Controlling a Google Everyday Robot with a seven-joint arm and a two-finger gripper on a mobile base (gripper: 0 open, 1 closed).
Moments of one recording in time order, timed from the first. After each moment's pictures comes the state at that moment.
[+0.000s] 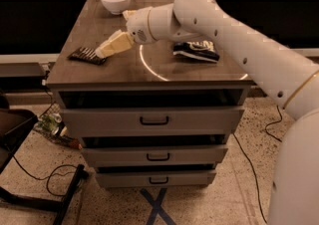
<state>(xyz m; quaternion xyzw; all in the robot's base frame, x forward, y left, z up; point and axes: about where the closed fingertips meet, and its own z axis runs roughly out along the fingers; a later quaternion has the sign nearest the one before) 0.705 0.125 0.910 -0.51 0.63 0.30 0.50</state>
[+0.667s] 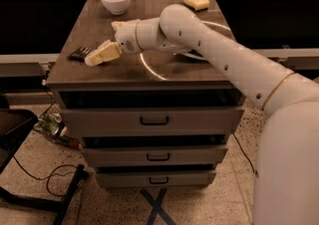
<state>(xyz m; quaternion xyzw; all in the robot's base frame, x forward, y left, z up) 0.712 0.166 0.877 -0.50 0.62 0.33 0.50</state>
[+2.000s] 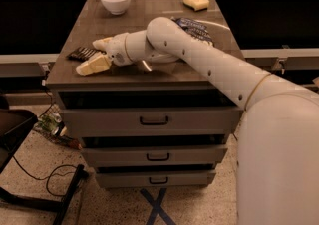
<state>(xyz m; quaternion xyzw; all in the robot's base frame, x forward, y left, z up) 0.704 0.205 0.825 -0.52 0.62 0.35 0.46</state>
